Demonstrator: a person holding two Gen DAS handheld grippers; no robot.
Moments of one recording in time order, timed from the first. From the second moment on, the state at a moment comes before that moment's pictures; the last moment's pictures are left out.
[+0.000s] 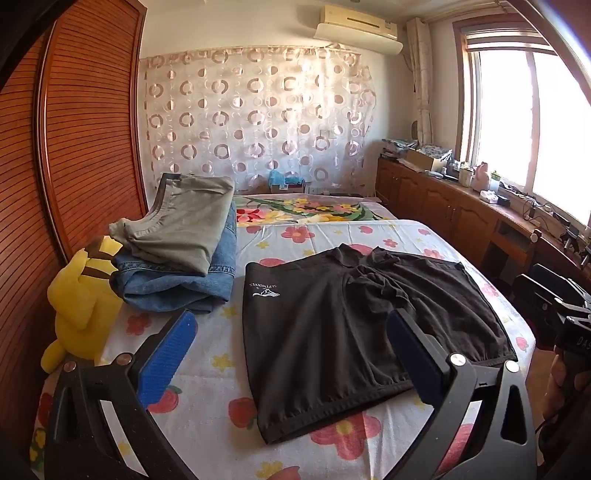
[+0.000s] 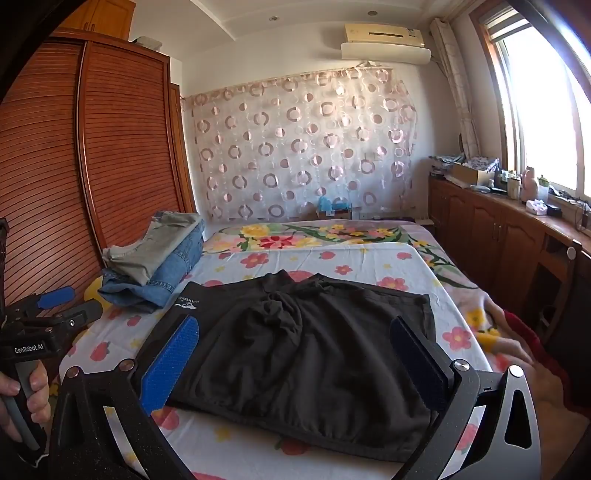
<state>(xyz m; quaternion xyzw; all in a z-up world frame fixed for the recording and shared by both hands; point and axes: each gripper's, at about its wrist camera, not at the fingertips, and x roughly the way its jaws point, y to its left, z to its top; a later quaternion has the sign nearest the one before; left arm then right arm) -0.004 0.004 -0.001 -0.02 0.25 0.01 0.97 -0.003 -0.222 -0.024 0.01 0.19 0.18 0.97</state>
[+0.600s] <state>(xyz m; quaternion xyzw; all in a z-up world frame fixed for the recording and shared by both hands) -0.002 0.009 -0.001 -0.02 0.25 0.01 0.97 -0.004 -0.223 -0.024 0.02 0.19 0.18 0.97</state>
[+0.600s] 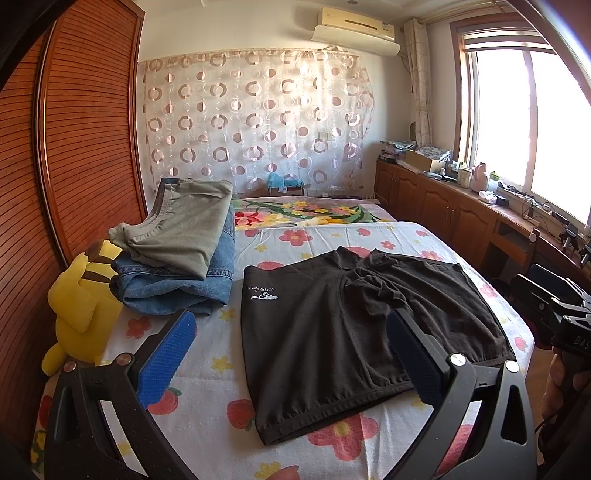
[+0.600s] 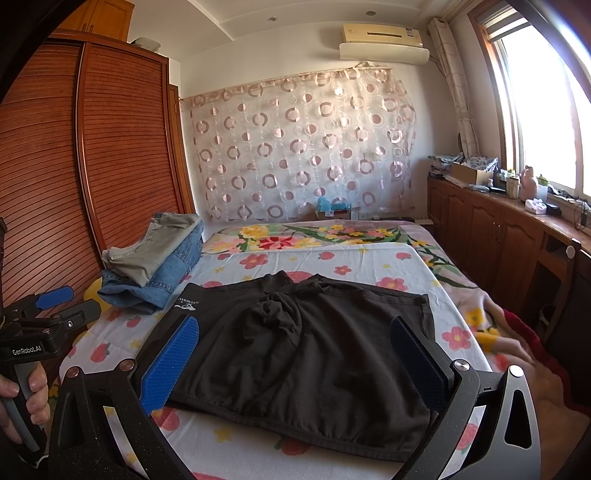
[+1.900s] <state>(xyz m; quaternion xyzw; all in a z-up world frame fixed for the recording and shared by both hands) -0.003 0.004 0.014 -0.02 0.24 0.01 0.97 -0.005 -0.221 -0.024 0.02 0.19 0.18 0.97</state>
